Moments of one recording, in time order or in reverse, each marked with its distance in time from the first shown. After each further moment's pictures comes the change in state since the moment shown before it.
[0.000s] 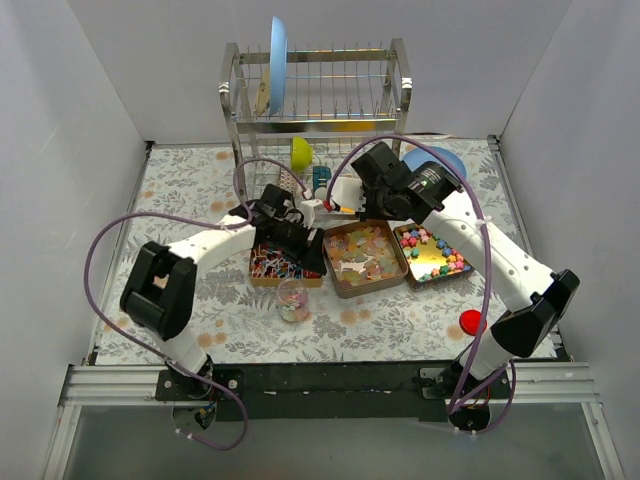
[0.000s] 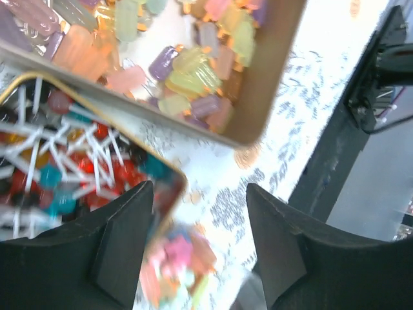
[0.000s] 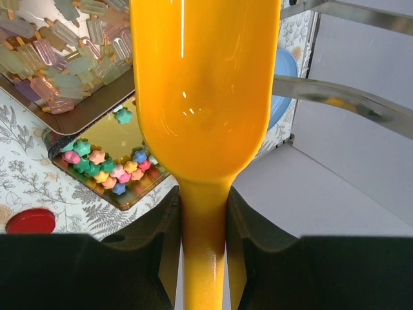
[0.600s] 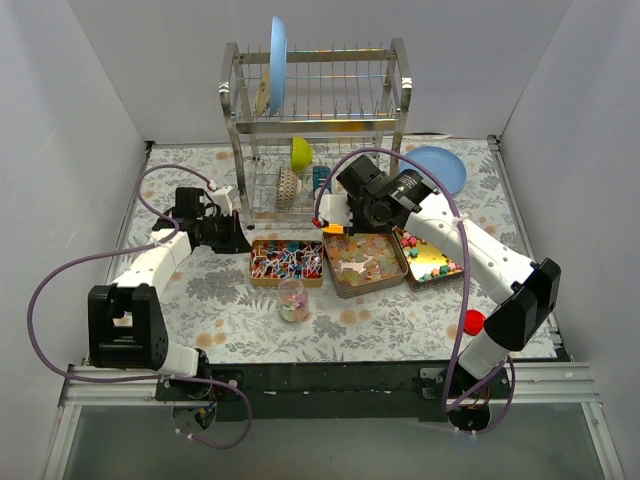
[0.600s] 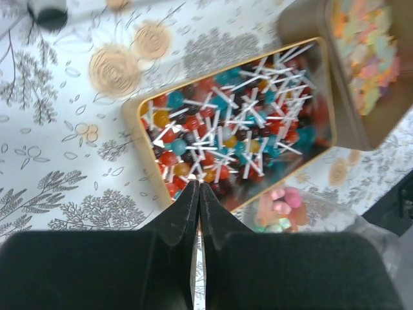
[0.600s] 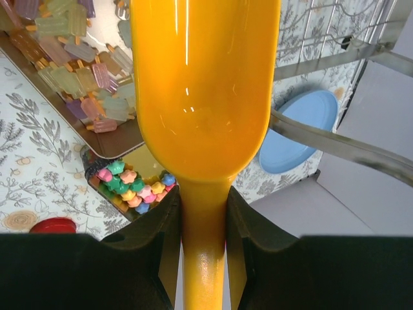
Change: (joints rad) left arm 0.494 -0.343 -0.204 -0.048 -0.099 0.010; right arm 0.026 0.050 -0.078 0.028 -0.100 -0.006
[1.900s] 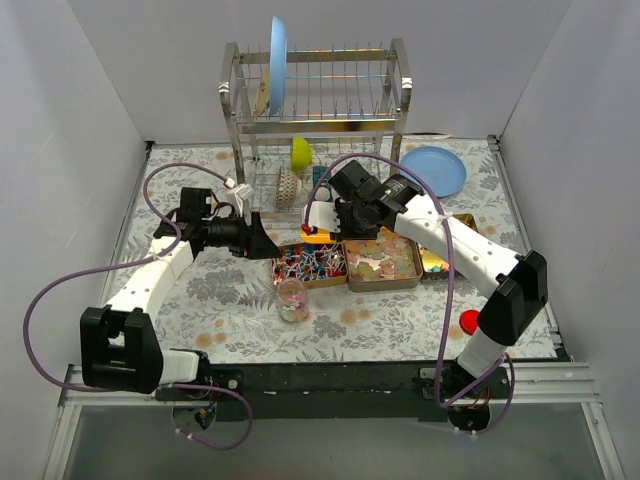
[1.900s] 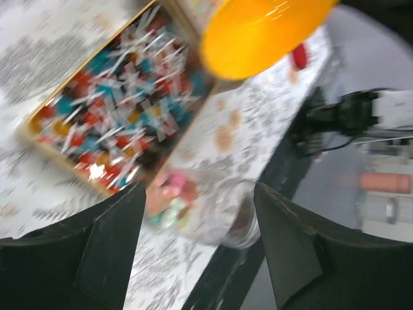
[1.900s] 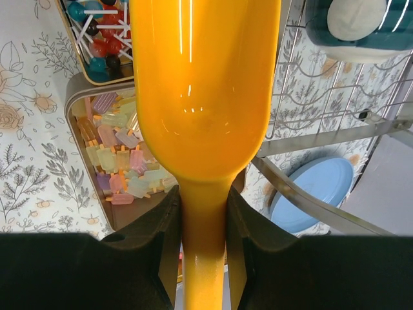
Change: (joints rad) left arm -0.089 -0.076 -0.011 -0.050 0.298 -0.035; right arm 0.006 0.052 -0.065 0.122 -0.187 -0.034
